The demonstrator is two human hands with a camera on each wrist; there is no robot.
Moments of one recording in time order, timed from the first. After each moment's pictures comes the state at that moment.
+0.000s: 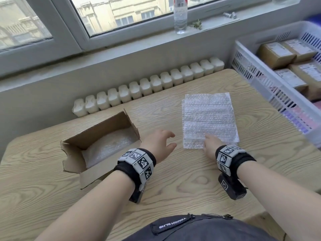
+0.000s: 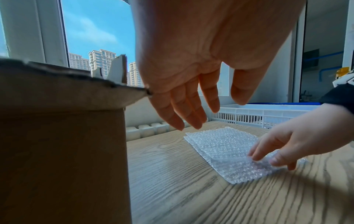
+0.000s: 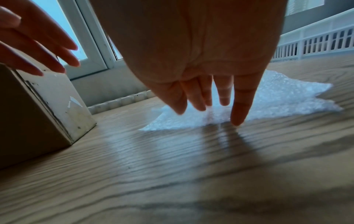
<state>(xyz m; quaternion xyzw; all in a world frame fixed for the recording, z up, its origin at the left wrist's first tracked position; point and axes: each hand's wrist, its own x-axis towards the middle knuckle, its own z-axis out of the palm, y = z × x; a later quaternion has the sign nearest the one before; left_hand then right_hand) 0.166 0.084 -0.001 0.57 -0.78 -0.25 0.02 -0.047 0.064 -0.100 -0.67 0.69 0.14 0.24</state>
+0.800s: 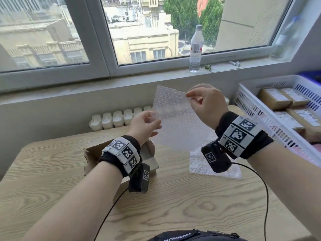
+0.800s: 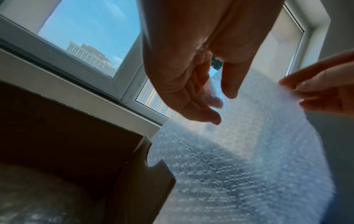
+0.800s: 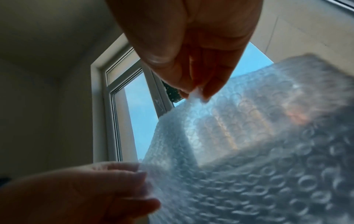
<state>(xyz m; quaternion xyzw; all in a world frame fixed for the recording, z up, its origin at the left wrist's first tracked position) 0.223 0.058 0.094 0.58 -0.51 -0.46 0.43 0.031 0.049 0.139 -0.74 0.53 -0.41 0.06</state>
